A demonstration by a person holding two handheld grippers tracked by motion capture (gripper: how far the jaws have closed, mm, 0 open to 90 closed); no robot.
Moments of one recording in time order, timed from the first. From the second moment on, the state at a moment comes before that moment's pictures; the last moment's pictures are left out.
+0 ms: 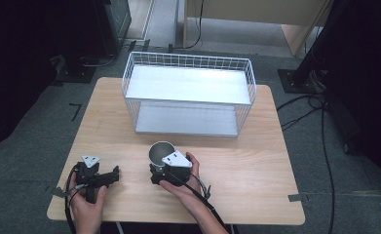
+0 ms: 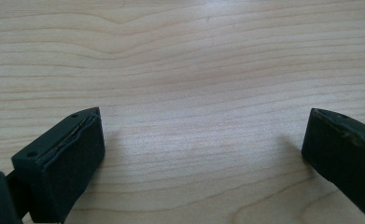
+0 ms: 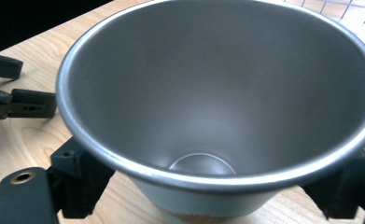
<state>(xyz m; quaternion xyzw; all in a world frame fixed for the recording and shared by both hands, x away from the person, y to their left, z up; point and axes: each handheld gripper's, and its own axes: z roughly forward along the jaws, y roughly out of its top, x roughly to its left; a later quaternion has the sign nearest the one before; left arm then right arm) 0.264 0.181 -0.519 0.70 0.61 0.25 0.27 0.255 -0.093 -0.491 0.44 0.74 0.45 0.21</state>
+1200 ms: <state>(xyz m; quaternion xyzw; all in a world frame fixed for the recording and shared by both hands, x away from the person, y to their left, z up) 0.264 0.181 -0.519 0.70 0.61 0.25 0.27 0.262 -0.103 -0.462 0.44 0.72 0.47 0.26</state>
